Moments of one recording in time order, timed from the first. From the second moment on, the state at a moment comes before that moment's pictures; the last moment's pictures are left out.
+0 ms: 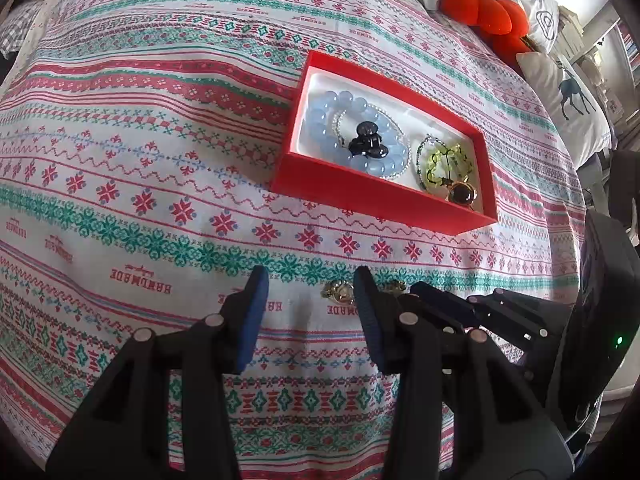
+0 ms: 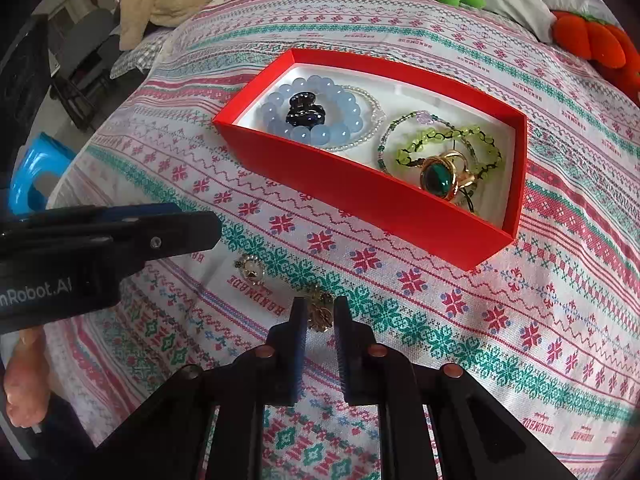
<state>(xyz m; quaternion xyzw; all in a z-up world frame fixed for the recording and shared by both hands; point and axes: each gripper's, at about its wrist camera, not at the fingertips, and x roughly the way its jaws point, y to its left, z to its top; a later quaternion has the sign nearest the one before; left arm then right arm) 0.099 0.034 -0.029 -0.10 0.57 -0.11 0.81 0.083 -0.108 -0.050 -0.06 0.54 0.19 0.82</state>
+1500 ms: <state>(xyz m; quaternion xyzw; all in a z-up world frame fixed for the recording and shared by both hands) 0.100 0.026 -0.032 -0.11 0.58 -0.12 0.80 0.091 -0.091 -0.053 -0.03 0.56 0.21 0.80</state>
